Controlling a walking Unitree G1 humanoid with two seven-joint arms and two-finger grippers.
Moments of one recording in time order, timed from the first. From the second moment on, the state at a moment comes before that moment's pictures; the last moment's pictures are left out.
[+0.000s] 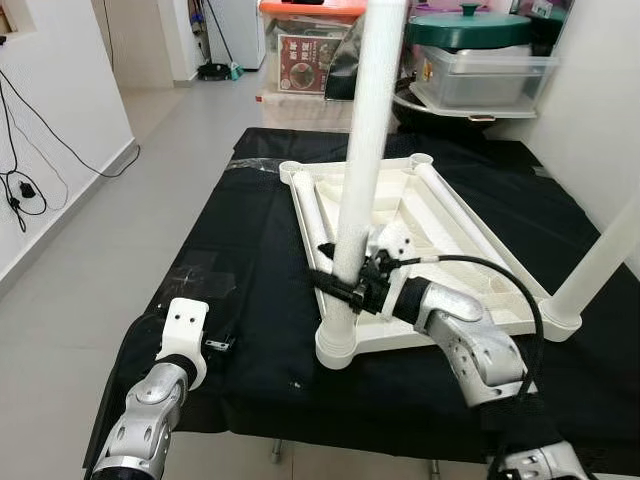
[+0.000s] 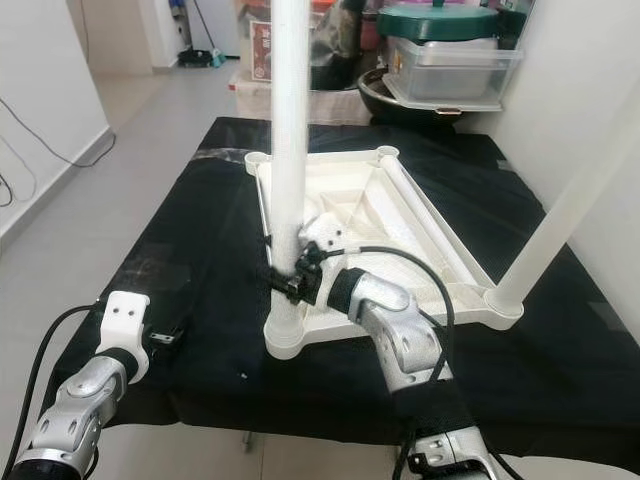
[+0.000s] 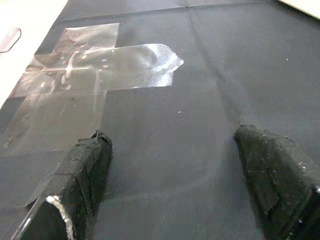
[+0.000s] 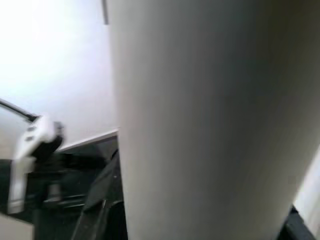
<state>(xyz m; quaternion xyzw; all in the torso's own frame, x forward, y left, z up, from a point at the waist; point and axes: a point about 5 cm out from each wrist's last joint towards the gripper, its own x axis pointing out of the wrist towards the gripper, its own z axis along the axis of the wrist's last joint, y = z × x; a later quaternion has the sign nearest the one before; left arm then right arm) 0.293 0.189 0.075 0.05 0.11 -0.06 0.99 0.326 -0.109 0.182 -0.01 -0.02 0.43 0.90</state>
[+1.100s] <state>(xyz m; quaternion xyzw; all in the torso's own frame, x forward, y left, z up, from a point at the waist) 0.295 0.185 0.074 0.05 0.11 -0.06 0.99 0.317 -0.116 0.228 -0.02 -0.08 0.39 0.92</state>
